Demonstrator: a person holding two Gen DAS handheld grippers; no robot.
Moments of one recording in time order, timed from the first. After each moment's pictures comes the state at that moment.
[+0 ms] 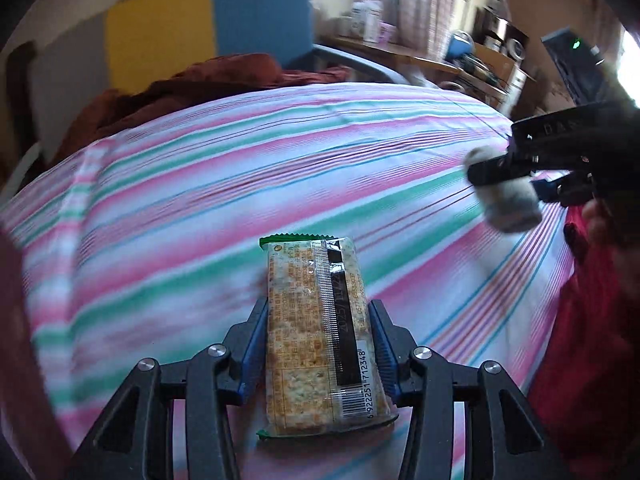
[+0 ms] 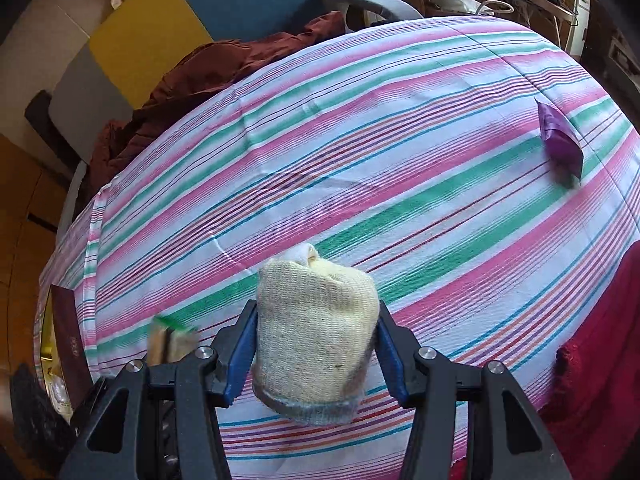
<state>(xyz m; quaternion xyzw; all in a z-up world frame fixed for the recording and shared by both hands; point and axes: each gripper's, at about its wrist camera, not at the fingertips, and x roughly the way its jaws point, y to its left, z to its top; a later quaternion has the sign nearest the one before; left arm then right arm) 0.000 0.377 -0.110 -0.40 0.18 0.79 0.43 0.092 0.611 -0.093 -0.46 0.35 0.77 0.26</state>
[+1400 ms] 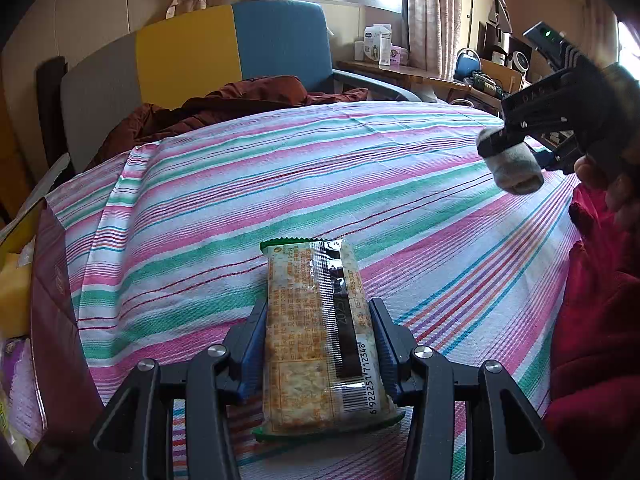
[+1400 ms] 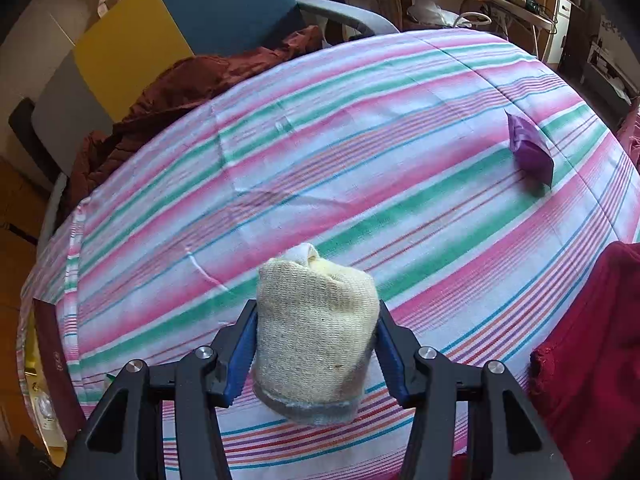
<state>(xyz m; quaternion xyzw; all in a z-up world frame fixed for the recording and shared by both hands) 0.018 0.339 -0.116 -0.35 0.18 0.82 0.42 0.095 0.618 -0.082 -0.44 0.33 0.78 0.29</state>
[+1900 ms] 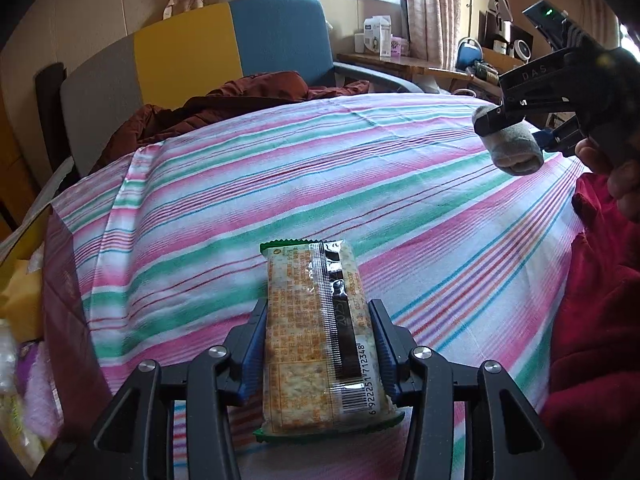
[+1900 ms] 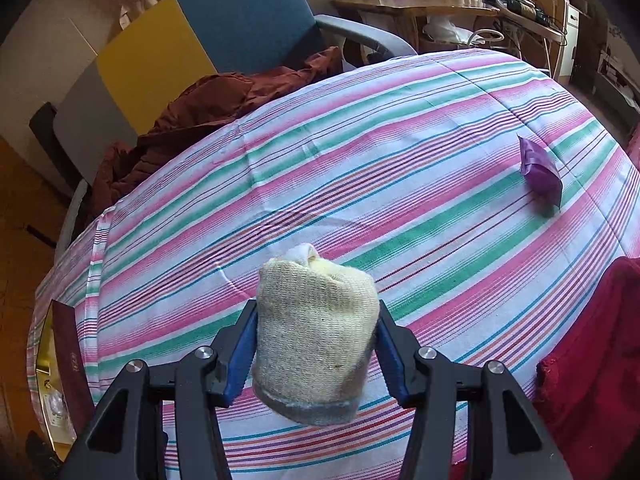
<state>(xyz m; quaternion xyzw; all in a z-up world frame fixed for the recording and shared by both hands) 0.023 0.339 -0.108 -0.36 0.20 0.82 0.41 0.094 0.612 -0.068 -0.42 0.32 0.80 0.27</state>
